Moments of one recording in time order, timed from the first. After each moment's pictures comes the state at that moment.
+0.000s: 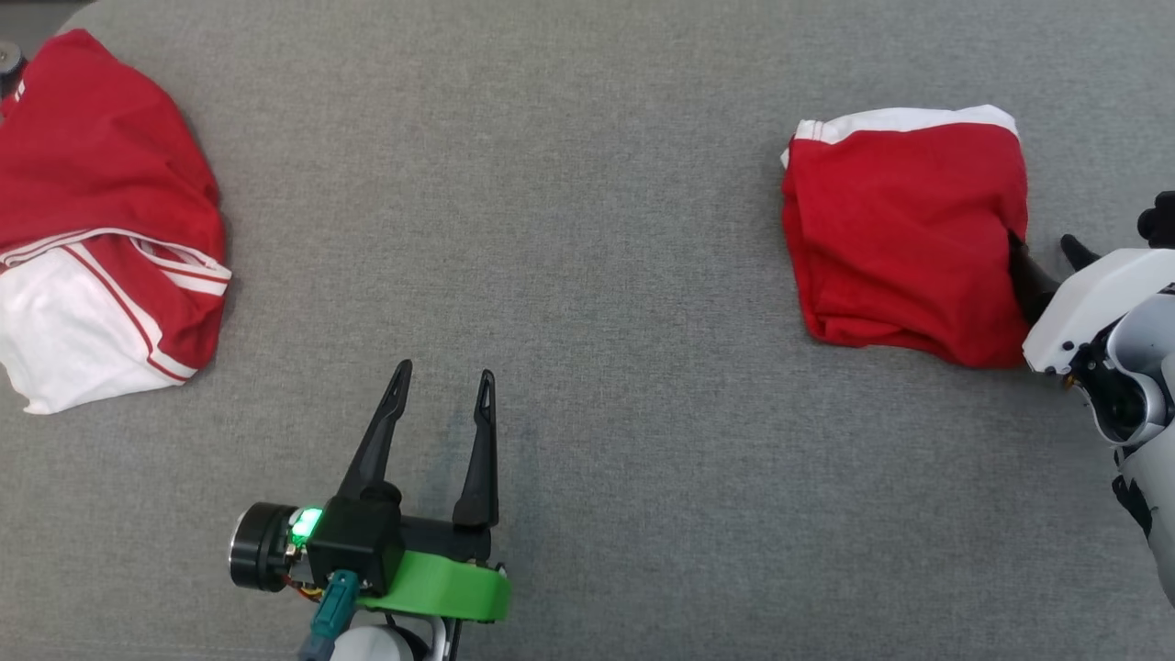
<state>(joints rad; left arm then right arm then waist) -0.08 0.05 -0.33 0.03 -0.13 0.08 -0.26 -0.61 -0.42 0.15 0.69 0.62 0.13 0.15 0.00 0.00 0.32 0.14</state>
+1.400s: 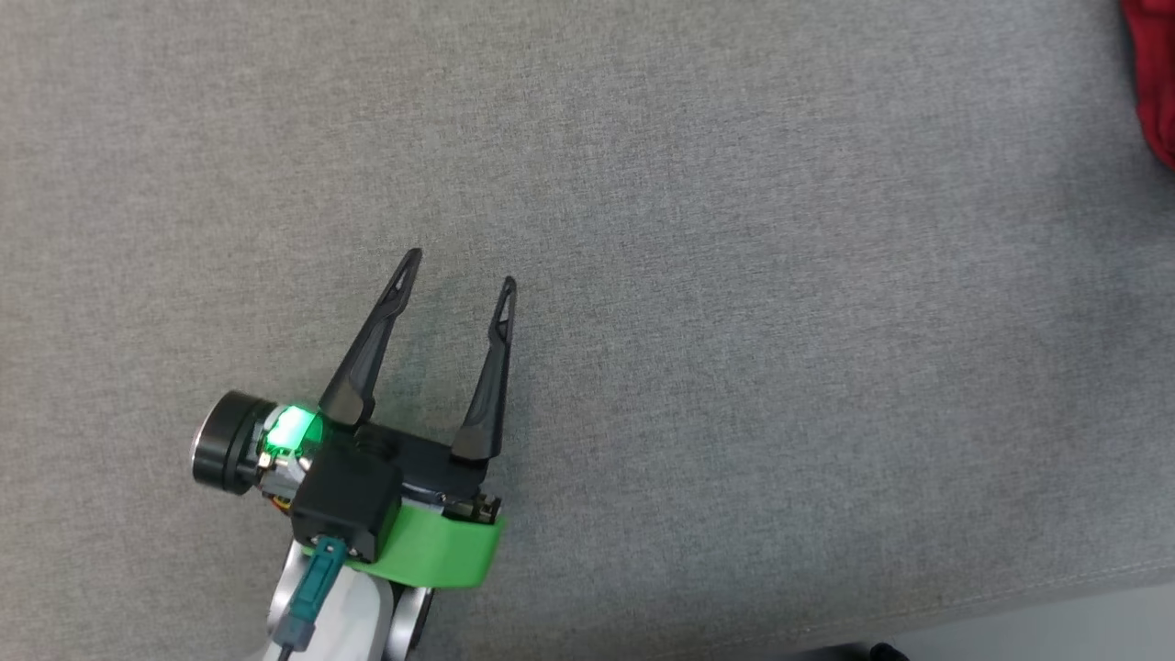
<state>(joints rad) -0.21 0.10 -0.36 -0.11 -0.03 0.00 -0.26 -0.87 -0.58 0.10 0.83 0.11 0.13 -0.25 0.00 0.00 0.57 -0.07</state>
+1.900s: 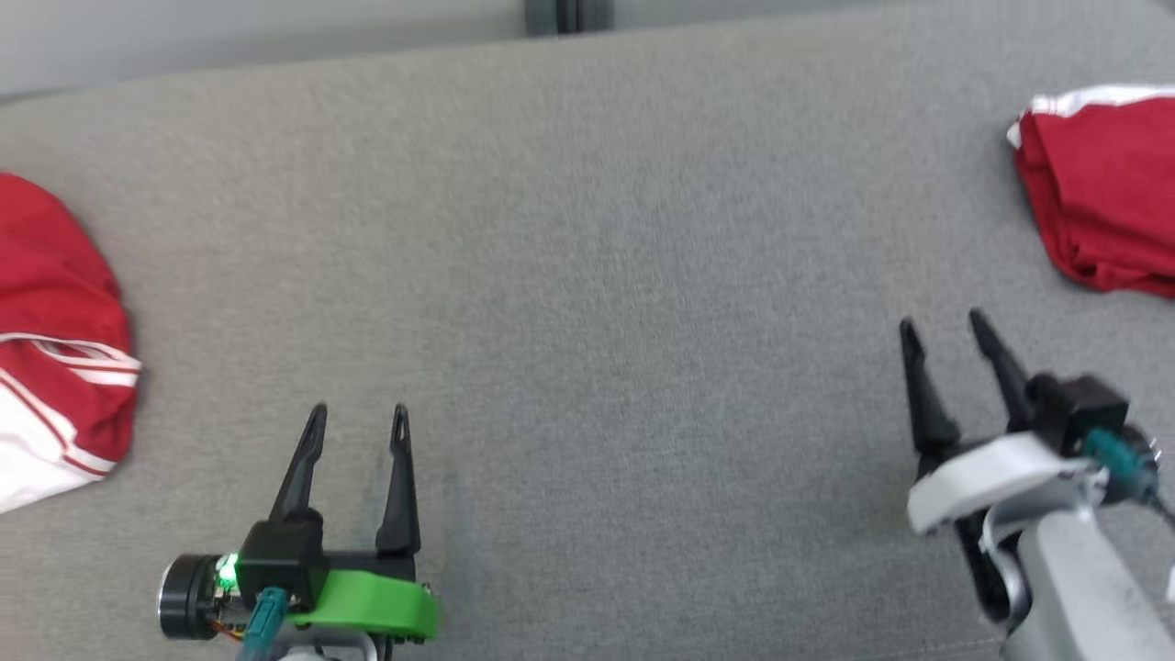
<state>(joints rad) -0.04 0.07 -0.20 0.10 -0.13 0.06 -0.26 -0.25 -0.19 0.05 0.37 0.23 0.13 -0.26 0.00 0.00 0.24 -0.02</state>
